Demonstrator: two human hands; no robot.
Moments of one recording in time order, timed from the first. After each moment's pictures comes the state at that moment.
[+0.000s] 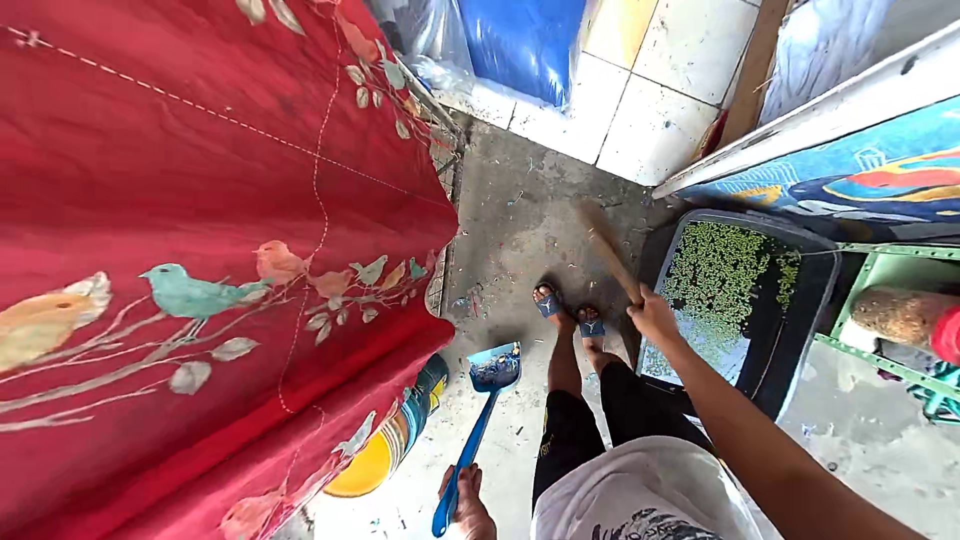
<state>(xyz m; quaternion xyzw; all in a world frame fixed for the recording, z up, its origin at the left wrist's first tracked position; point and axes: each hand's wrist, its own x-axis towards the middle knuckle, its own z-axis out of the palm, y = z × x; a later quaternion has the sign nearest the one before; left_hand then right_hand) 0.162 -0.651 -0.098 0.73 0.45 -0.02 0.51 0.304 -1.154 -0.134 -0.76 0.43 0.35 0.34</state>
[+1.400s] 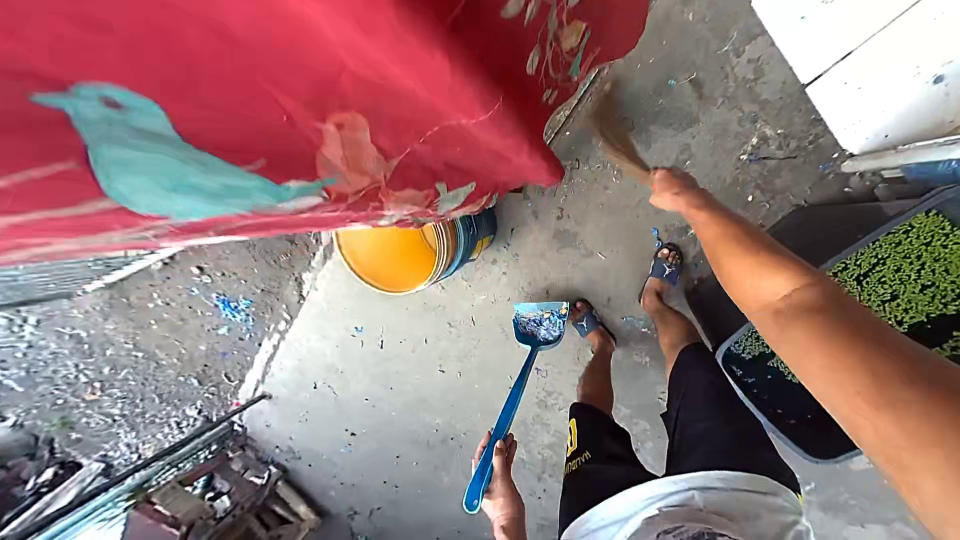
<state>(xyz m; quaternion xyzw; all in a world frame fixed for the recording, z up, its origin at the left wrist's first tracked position) -0.116 -0.553 -0.099 0.61 0.59 0.08 0.52 0.424 -0.884 -0.298 -0.89 0.02 0.43 0.16</state>
